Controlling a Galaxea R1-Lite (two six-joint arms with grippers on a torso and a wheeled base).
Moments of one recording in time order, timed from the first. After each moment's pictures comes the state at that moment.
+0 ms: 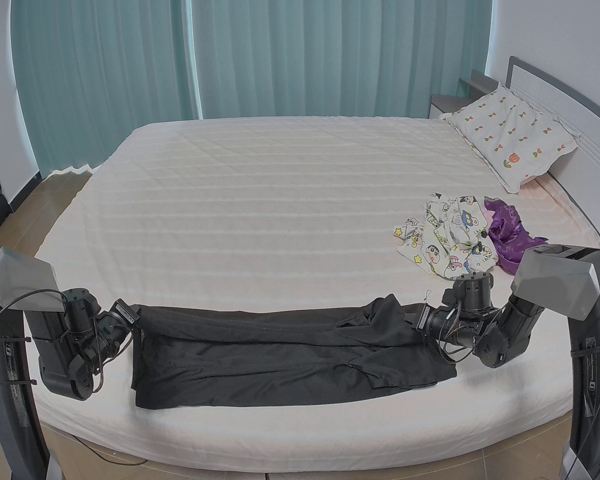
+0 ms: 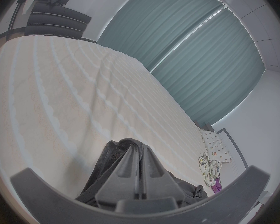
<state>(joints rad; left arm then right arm) 0.11 2.35 -0.46 -1.55 -0.13 -0.79 0.23 2.46 -0.88 -1.04 0.21 0.57</state>
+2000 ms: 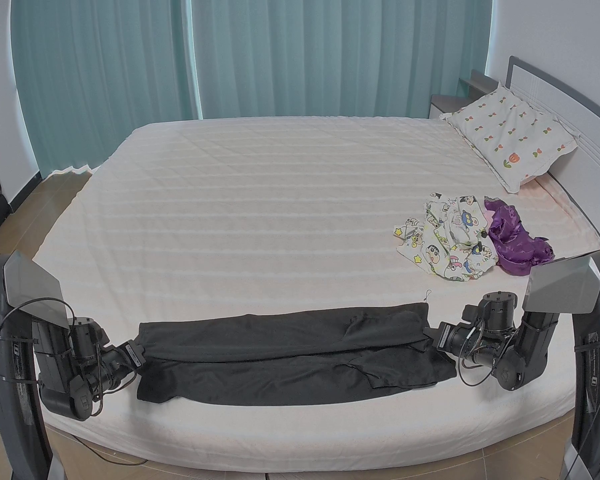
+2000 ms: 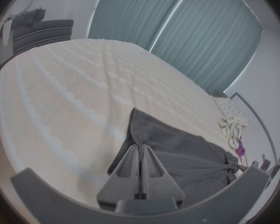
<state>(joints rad) 0.12 2.42 -0.31 -1.55 -0.15 -0.49 0.16 2.47 -0.63 -1.34 0.25 0.48</state>
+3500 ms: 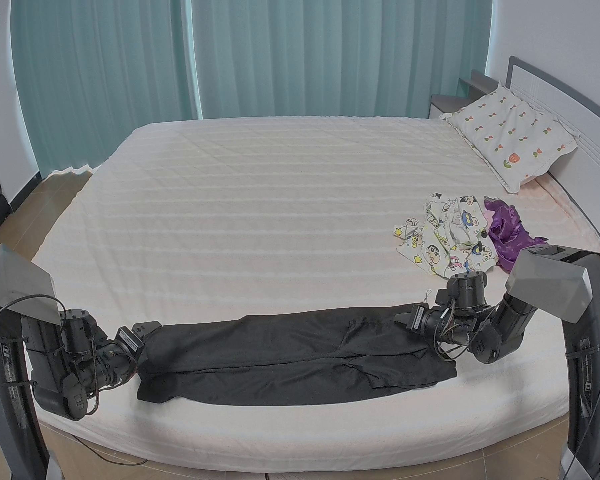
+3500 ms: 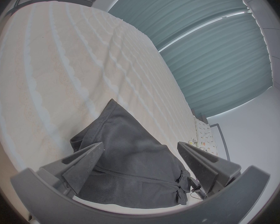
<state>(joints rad) 0.09 2.32 -0.26 -1.55 -0.30 -0.92 0.23 2.50 -0.96 -0.97 0.26 0.55</state>
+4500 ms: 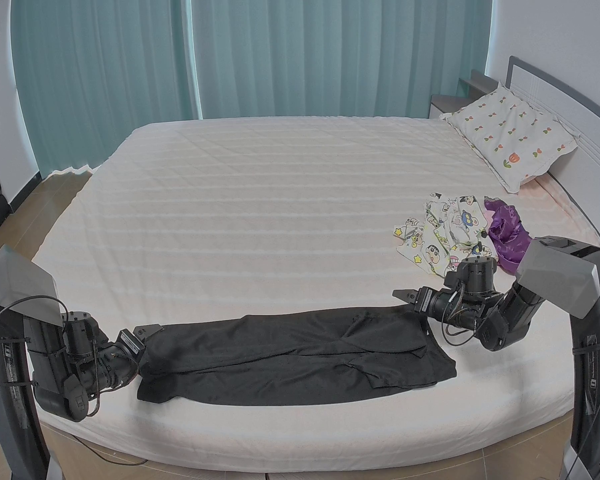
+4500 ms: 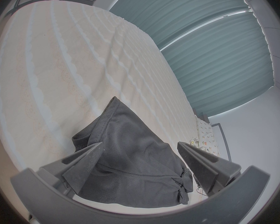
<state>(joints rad) 0.08 2.33 -0.26 -1.55 -0.30 -0.92 0.19 2.47 -1.01 -0.97 0.24 0.50</state>
